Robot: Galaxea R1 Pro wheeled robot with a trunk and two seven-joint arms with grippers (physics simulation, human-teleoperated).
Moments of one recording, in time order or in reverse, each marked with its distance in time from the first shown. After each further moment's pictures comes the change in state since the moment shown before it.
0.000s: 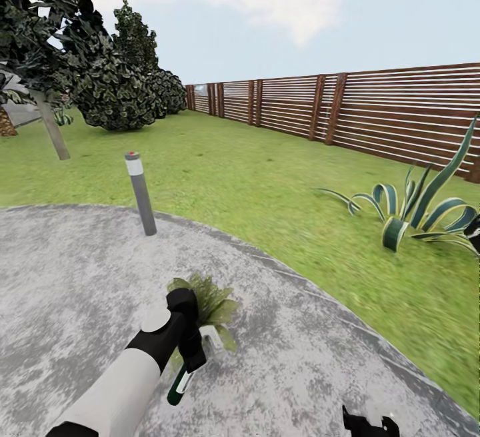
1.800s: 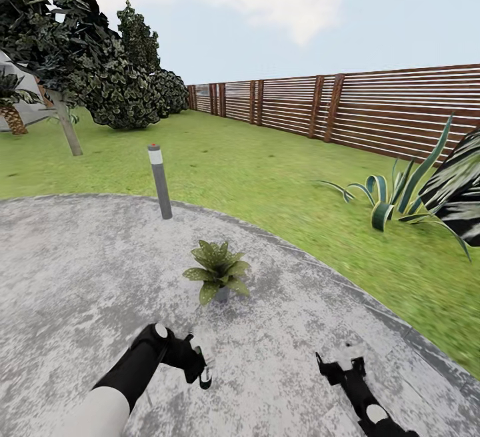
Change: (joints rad) left arm 0.142 0.102 0.129 0.048 0.587 -0.480 0.446; right arm 0.000 0.014 0.002 -0.324 0.303 0.005 0.044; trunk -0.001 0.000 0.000
